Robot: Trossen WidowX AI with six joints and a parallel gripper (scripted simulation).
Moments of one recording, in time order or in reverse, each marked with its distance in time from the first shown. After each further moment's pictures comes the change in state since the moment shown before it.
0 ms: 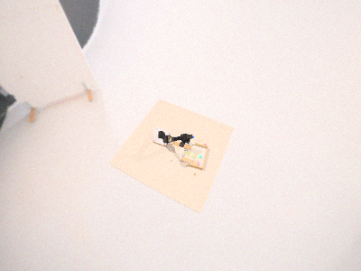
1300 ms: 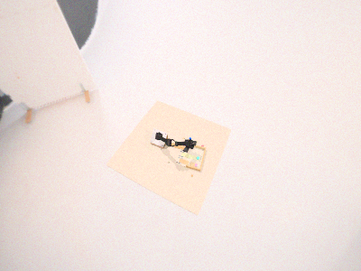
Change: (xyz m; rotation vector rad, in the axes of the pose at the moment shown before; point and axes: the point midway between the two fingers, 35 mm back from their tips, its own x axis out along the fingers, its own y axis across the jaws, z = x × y) arm 0.042 0.007 0.092 0.012 -0.007 0.010
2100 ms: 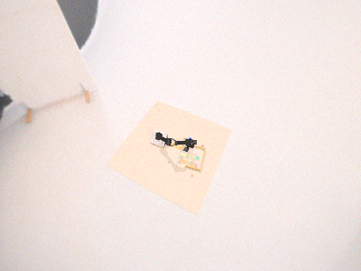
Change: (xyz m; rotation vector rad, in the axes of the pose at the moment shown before) arm -0.018 0.001 0.002 0.001 -0.005 0.003
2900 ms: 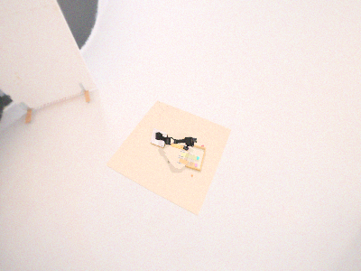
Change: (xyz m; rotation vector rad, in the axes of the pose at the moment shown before) arm -0.034 0.000 -0.006 -0.005 0.008 -0.001
